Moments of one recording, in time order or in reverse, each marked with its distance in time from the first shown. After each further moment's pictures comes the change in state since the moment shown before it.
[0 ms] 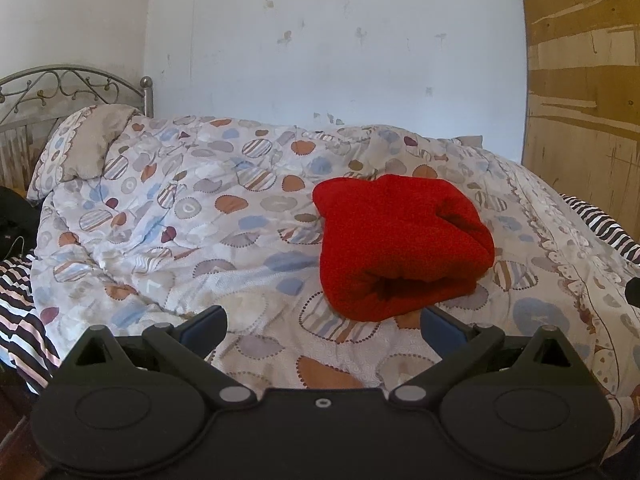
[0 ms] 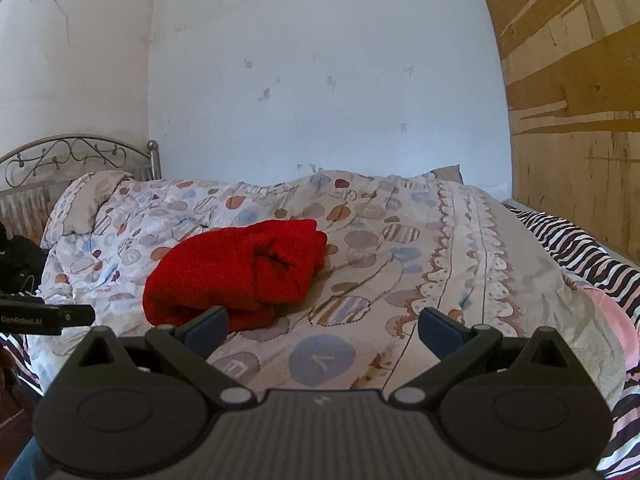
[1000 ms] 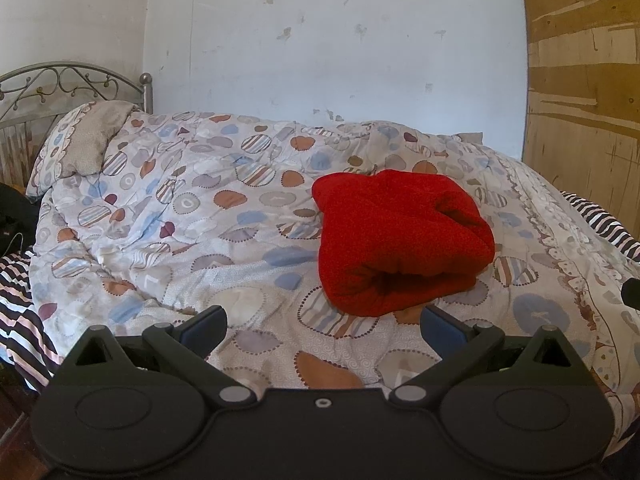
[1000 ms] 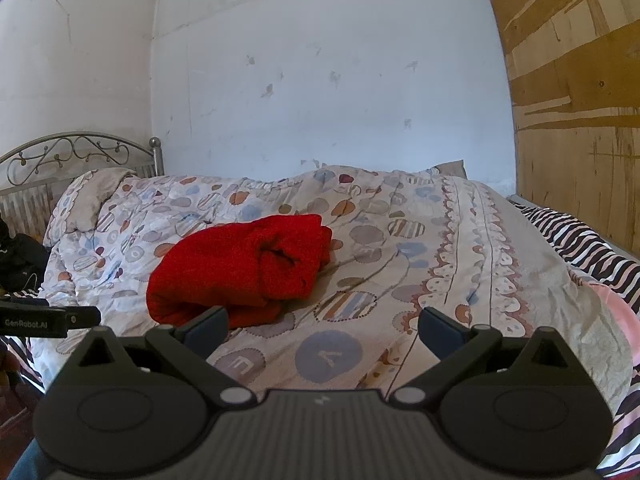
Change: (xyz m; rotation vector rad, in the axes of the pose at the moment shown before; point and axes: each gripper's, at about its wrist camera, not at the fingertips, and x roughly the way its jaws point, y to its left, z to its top) left arm 0.003 -0.002 -0.002 -0.001 0.009 -0.003; right arm 0.002 0.002 -0.001 0.001 0.013 0.007
